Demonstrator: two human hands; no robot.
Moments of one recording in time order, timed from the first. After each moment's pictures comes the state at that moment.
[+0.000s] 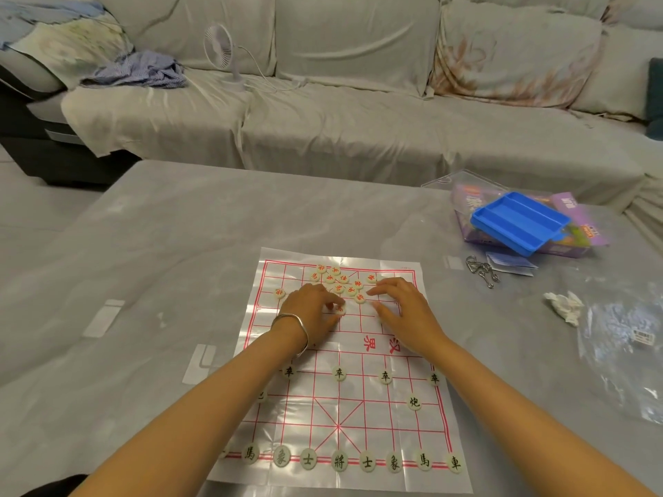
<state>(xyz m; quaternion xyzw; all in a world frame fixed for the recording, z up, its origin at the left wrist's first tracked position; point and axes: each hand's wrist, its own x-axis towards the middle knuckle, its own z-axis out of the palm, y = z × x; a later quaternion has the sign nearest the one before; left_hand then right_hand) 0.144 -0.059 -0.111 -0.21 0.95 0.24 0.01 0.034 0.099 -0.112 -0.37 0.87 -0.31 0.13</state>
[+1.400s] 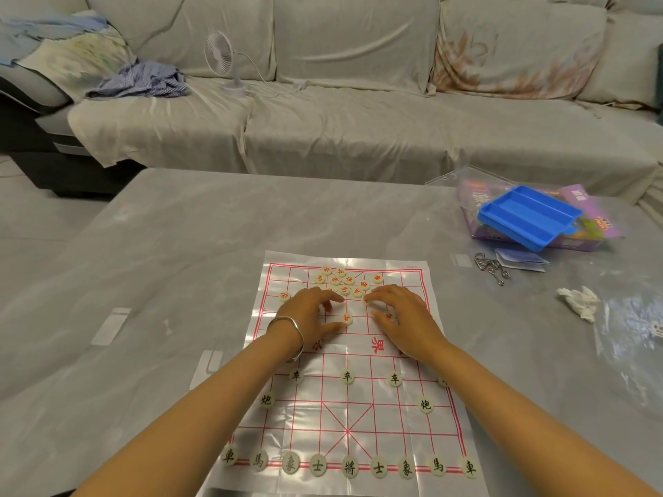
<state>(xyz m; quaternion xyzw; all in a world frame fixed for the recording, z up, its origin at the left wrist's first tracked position) 0.155 -0.069 -0.110 -0.21 0.93 0.31 -0.01 0.039 0.093 -0.120 -0.40 0.87 -0.25 0.13</state>
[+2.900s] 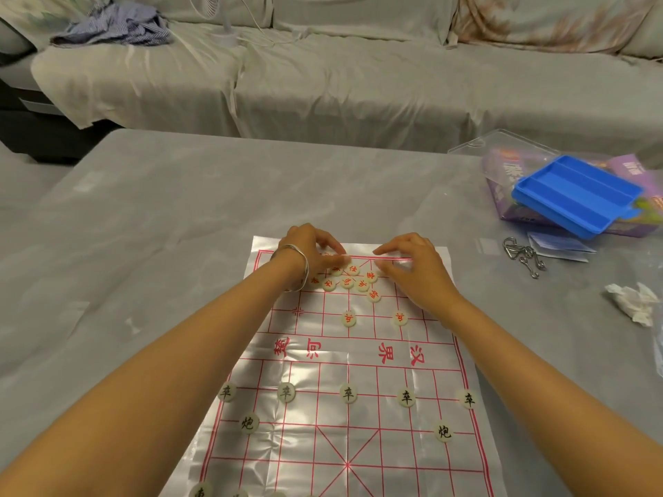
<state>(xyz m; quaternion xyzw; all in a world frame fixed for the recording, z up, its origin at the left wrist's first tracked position) 0.067 -0.126 -0.120 -0.29 0.88 0.38 -0.02 -0.022 0.049 -0.127 -0.35 0.86 -0.36 0.12</state>
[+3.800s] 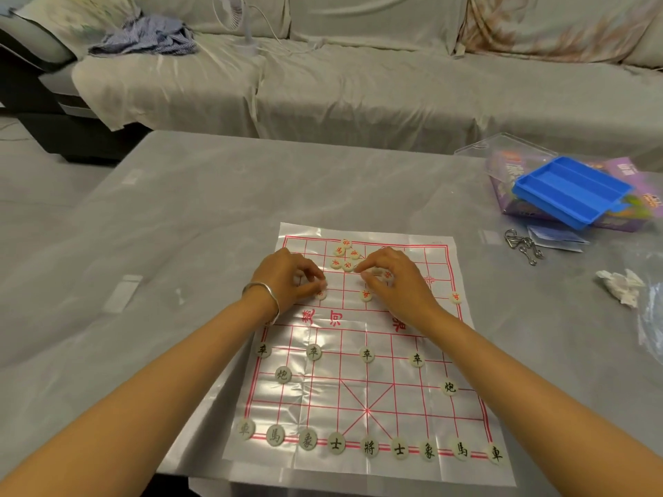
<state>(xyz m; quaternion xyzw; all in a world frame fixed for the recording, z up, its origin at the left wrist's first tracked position) 0.179 -0.121 -0.117 -0.21 0.93 0.30 -0.07 0.053 0.050 -0.118 -0.41 0.82 -0.37 0.15</state>
